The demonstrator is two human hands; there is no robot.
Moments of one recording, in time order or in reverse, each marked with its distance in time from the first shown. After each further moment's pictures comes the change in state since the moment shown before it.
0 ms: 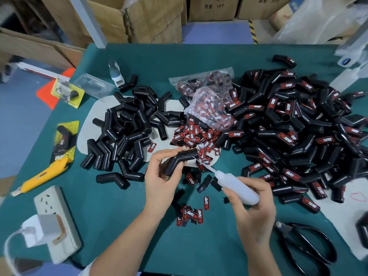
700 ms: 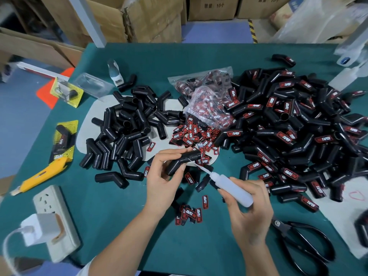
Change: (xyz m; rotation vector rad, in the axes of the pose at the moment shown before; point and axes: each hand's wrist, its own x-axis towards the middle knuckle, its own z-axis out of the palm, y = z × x) left_hand -0.002 -0.002 0.003 0.001 -0.067 0.048; right_hand -0.007 0.011 0.002 -0.108 0.011 -0.159
